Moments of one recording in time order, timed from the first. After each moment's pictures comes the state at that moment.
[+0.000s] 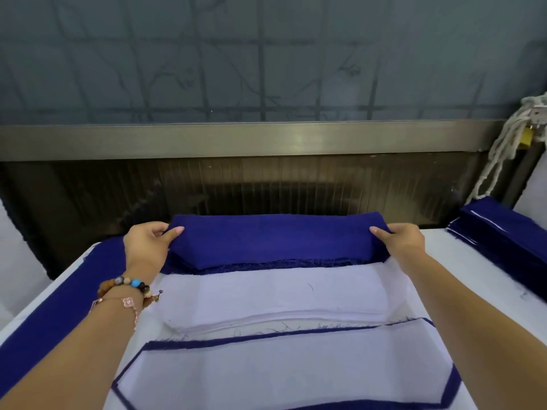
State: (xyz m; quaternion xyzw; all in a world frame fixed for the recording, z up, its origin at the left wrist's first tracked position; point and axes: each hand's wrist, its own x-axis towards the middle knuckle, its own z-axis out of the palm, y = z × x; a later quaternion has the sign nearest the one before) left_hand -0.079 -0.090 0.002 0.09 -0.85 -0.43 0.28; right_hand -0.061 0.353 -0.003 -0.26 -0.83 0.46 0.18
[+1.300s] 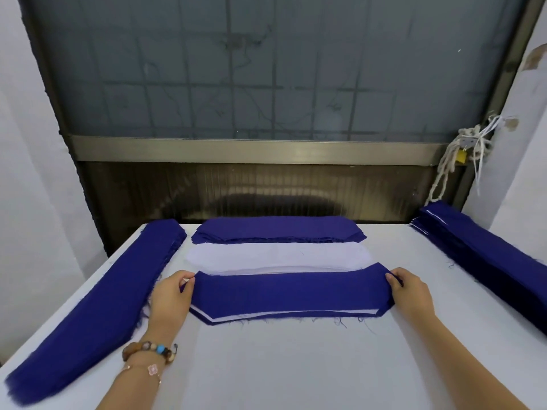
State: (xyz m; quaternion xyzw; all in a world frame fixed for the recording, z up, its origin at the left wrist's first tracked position) left_hand 0.118 -0.094 -0.049 0.05 -0.88 -0.40 0.25; right_hand 0.133 0.364 -0.049 -0.17 -0.90 0.36 0.20
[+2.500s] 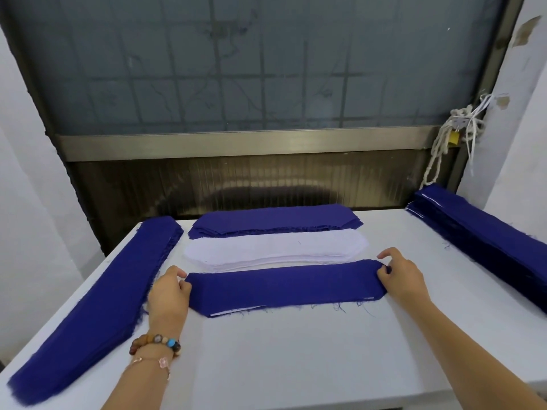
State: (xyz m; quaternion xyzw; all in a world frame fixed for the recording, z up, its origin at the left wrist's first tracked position) left_hand 0.123 -0.087 -0.043 0.15 -0.92 -0.30 0.19; right_hand 0.131 0.358 -0.053 -0.16 -0.93 0.27 0.17
